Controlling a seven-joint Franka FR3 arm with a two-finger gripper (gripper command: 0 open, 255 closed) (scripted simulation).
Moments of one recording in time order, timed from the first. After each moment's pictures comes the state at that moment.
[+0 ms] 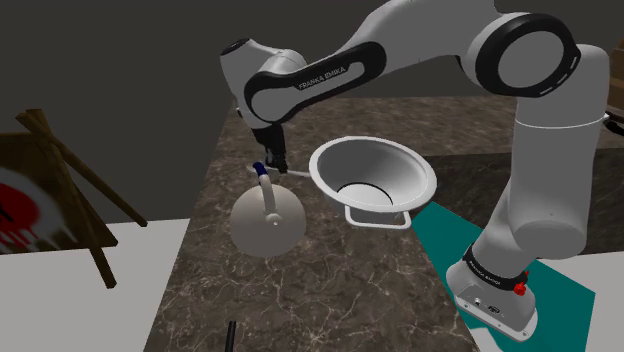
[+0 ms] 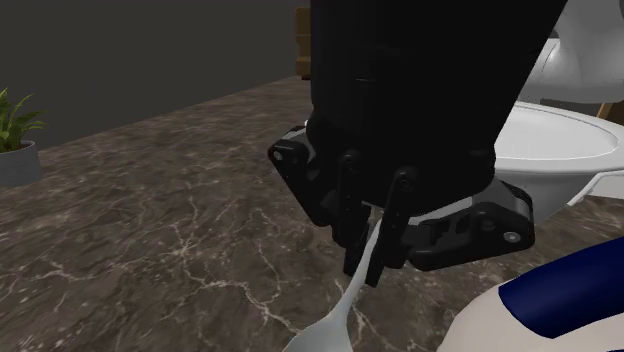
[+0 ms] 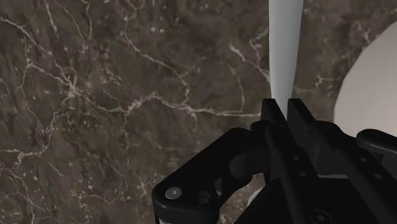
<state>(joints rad) 0.29 0.36 0.27 -1.63 -0.26 1.77 -0.10</state>
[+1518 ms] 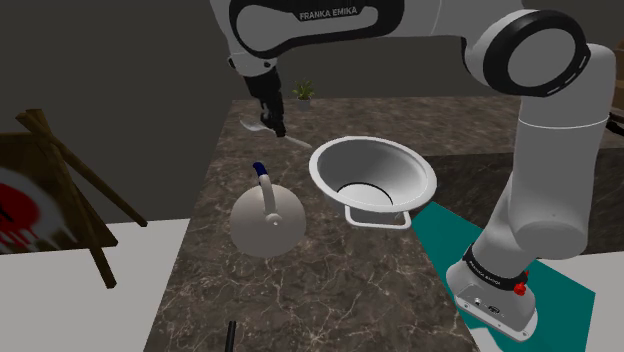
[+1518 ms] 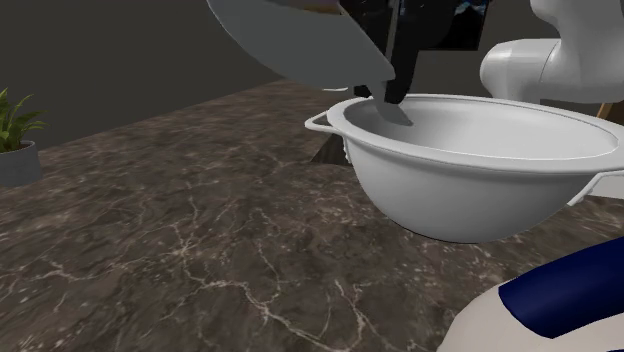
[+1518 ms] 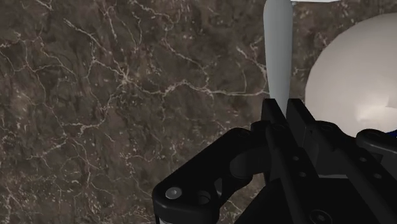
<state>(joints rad) 0.31 0.34 0.28 -1.35 -0.25 1.47 -0.16</state>
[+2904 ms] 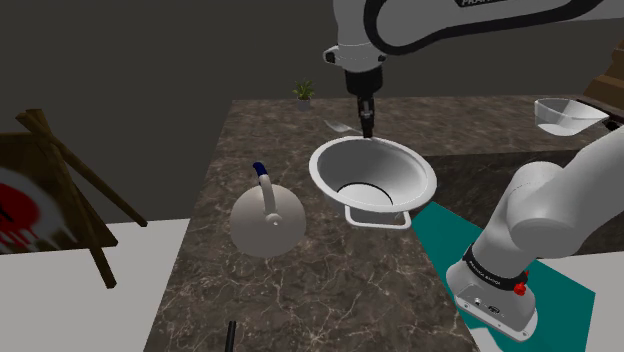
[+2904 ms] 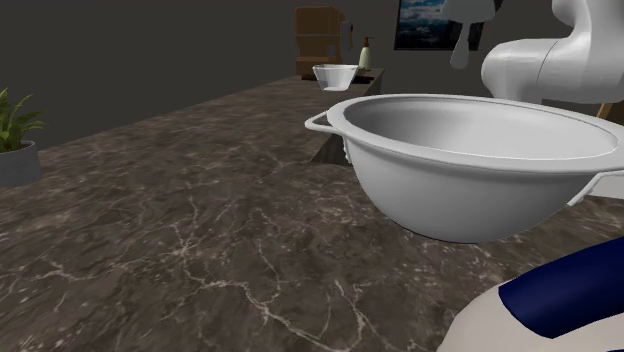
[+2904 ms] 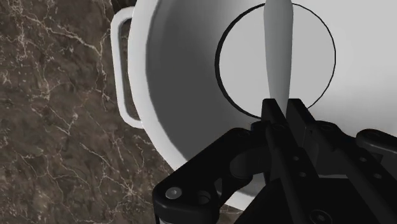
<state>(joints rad) 0.22 -0.40 0.20 -2.14 -0.11 1.57 -0.32</state>
